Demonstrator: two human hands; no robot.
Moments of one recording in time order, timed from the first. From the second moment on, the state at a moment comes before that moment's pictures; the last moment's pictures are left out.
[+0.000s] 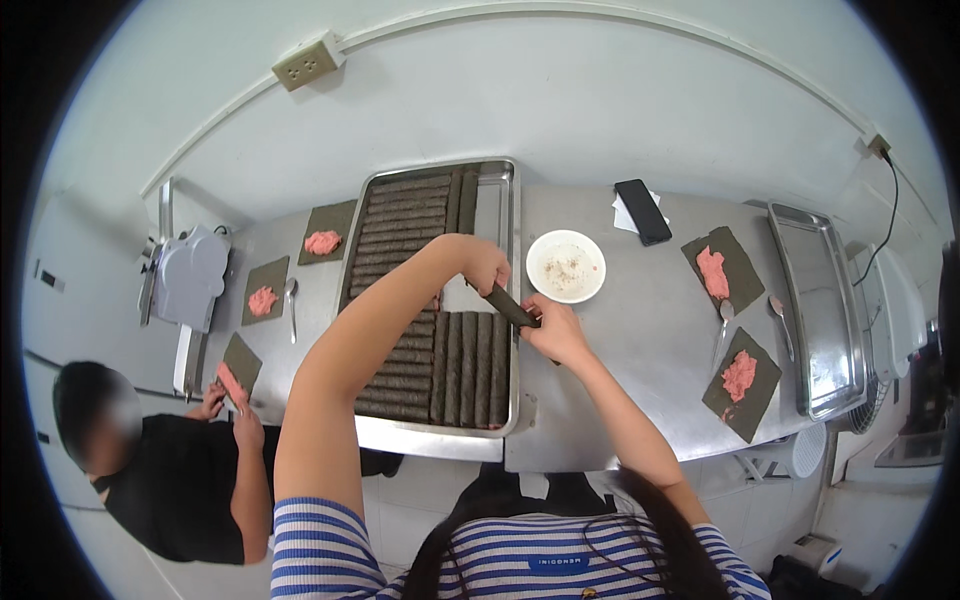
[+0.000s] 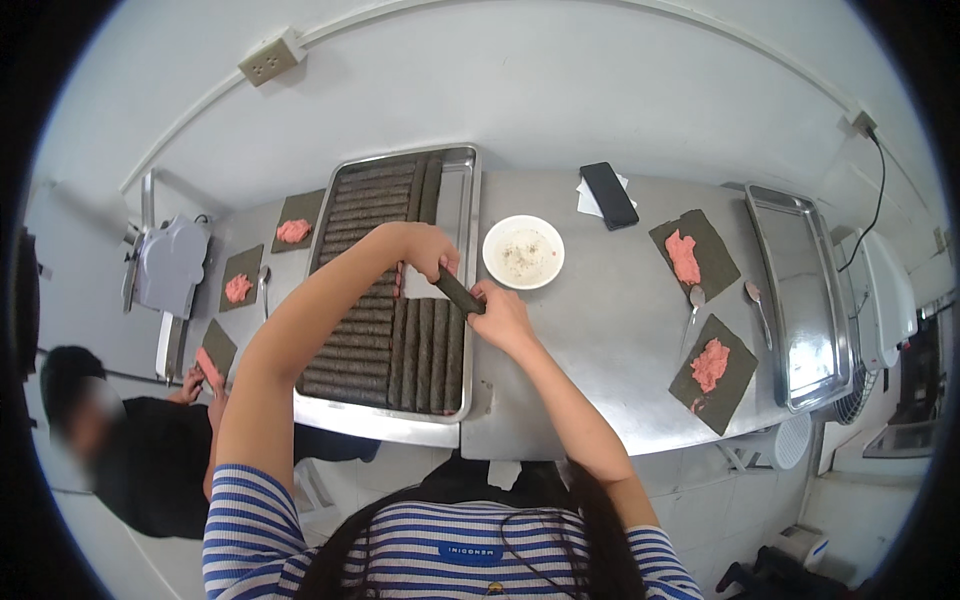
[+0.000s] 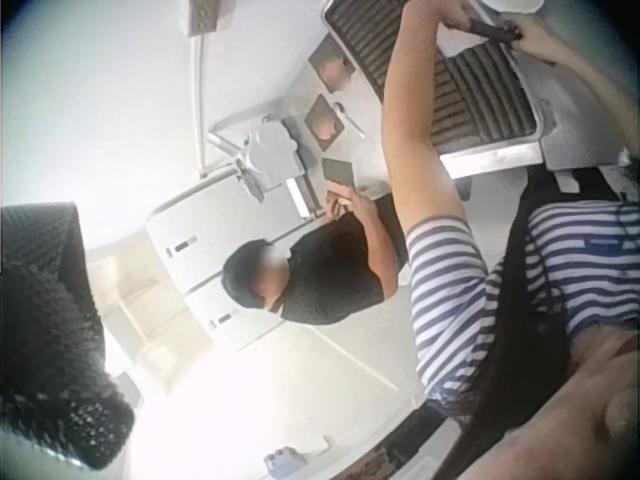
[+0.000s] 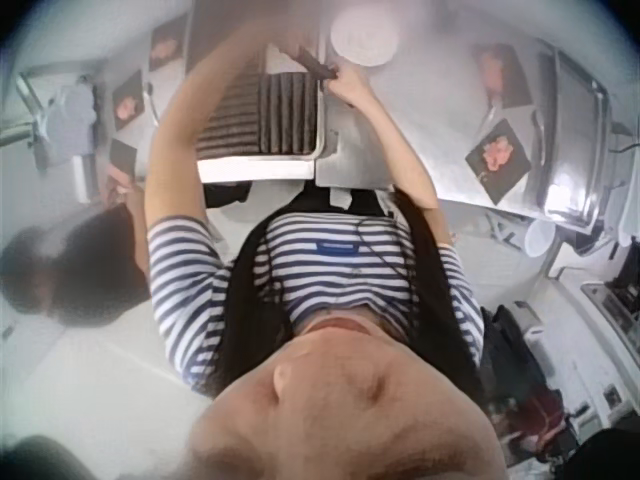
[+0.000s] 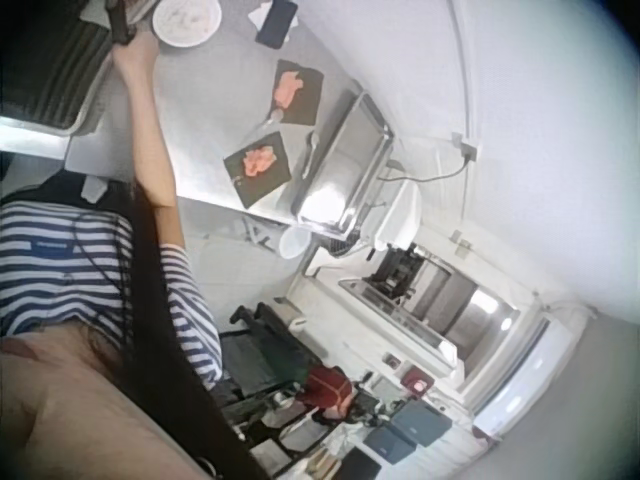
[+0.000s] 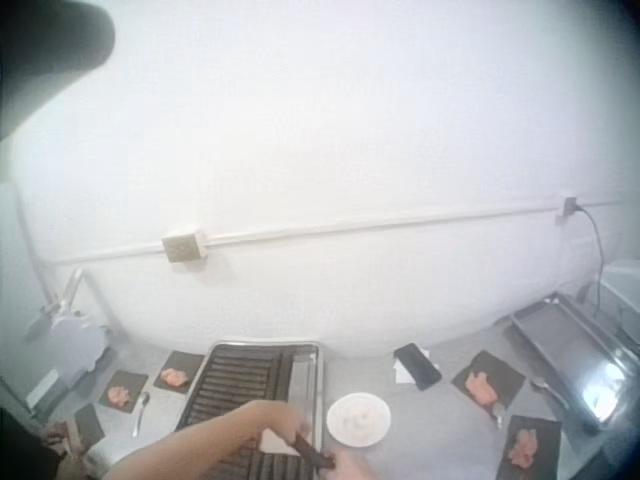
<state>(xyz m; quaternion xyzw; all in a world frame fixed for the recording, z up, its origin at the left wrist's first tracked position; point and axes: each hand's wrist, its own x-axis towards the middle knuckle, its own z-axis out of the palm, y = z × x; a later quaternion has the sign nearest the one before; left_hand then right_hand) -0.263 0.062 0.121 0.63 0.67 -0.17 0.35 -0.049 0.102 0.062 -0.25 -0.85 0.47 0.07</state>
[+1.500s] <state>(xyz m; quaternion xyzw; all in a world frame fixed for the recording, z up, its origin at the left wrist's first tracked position) -0.448 0.072 0.061 0.61 0.74 0.28 0.07 -0.316 0.150 -0.071 -0.42 -0.76 0.36 0.33</state>
